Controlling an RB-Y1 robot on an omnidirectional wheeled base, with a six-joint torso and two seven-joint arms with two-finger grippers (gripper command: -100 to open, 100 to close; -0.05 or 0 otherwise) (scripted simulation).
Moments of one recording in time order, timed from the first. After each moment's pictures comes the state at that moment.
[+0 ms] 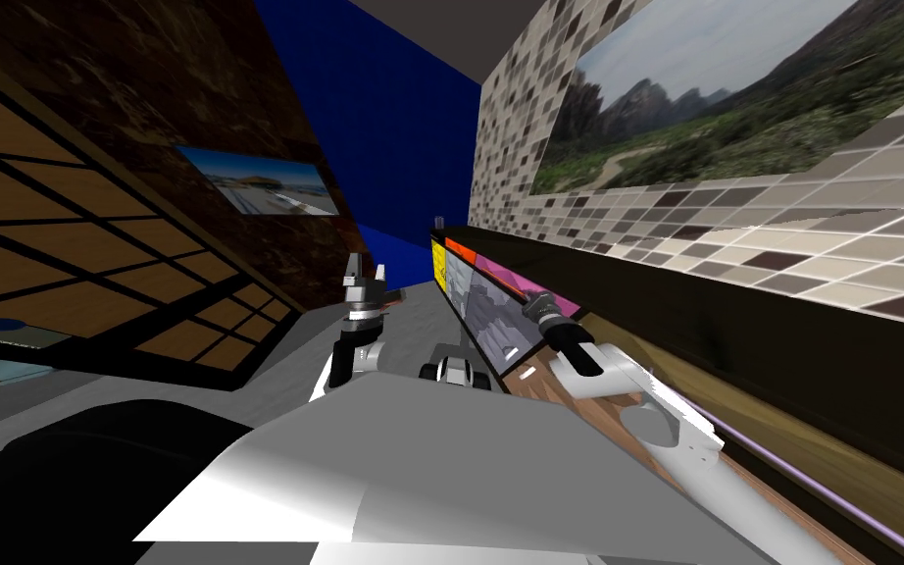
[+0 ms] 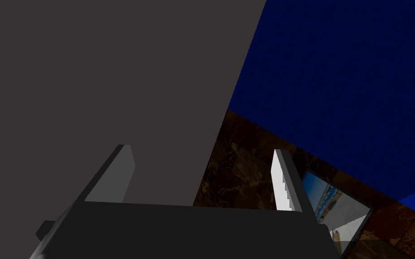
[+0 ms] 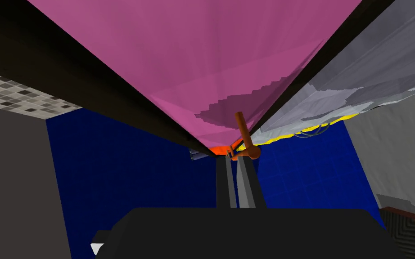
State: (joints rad) left arm 0.48 0.02 0.04 -2.37 0.01 -0.44 0.03; right arm 0.22 -0.82 0.21 -2.47 0.27 0.87 1.87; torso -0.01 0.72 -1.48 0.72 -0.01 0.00
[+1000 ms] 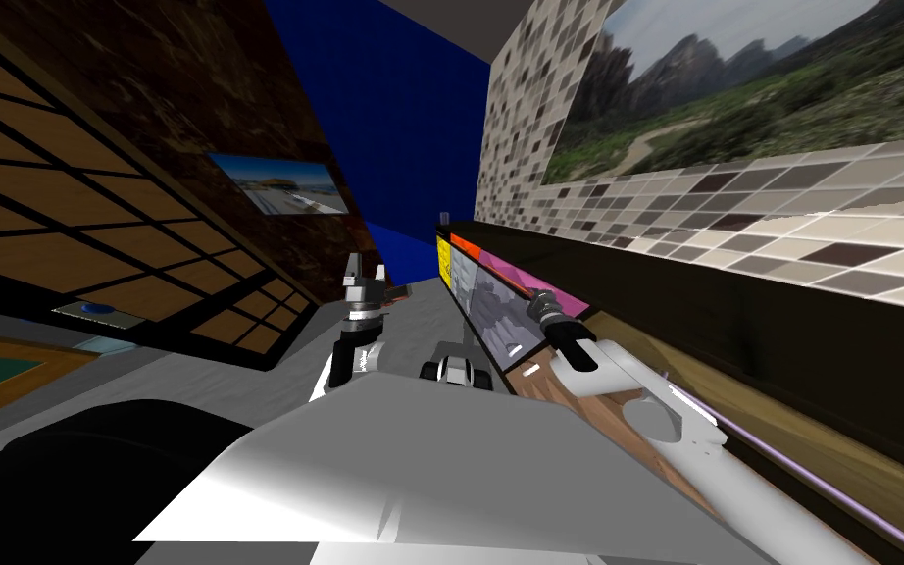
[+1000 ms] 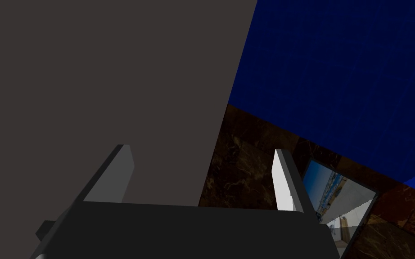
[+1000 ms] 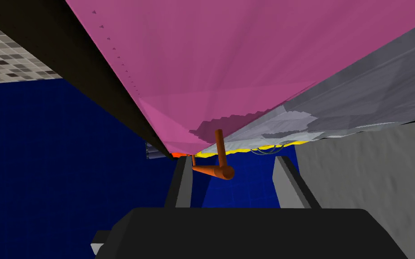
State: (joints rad) left arm 0.48 0.02 0.04 -2.37 0.01 -0.44 0.03; right arm 0.17 -0.89 0.25 -2.49 0.29 1.00 2.05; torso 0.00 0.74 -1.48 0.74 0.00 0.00
